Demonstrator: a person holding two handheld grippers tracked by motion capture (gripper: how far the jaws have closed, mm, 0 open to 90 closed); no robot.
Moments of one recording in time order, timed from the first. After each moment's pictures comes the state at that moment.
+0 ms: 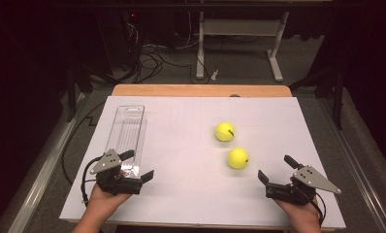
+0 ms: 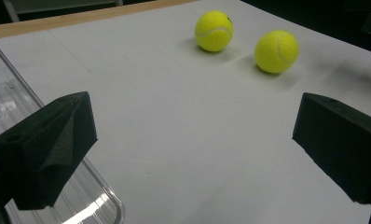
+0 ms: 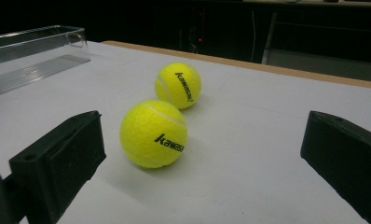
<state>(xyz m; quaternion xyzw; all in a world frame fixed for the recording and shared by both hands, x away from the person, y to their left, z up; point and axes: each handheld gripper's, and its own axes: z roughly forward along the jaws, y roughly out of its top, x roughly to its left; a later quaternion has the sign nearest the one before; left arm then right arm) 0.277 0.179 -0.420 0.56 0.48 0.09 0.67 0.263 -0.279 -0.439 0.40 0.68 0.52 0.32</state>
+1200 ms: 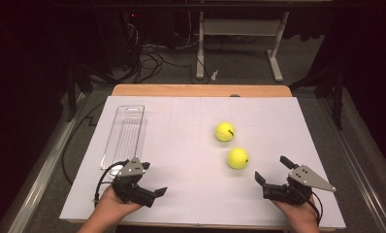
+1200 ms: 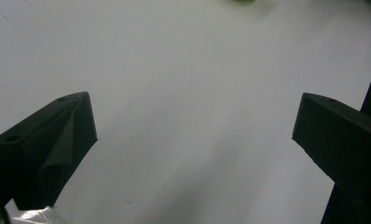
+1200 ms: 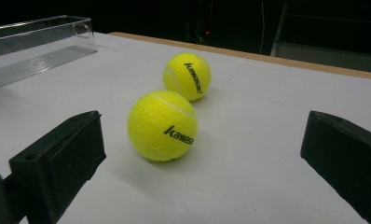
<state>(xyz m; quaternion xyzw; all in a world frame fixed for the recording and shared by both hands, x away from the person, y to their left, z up) 0.268 0.142 -0.439 0.67 0.47 0.05 0.57 0.266 -0.274 -0.445 0.40 0.70 0.52 0.30</state>
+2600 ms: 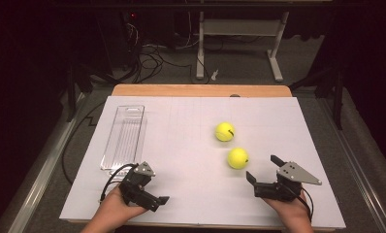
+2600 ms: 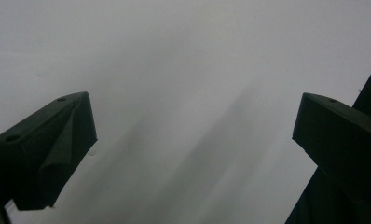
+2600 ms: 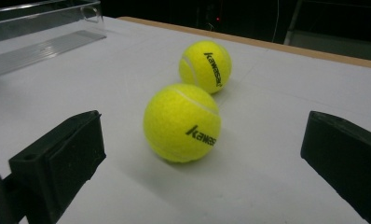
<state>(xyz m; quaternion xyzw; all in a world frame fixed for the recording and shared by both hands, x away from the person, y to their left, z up) 0.271 0.130 -0.453 0.71 0.53 0.01 0.46 0.277 -0.254 -0.447 0.39 0.72 0.50 0.28</state>
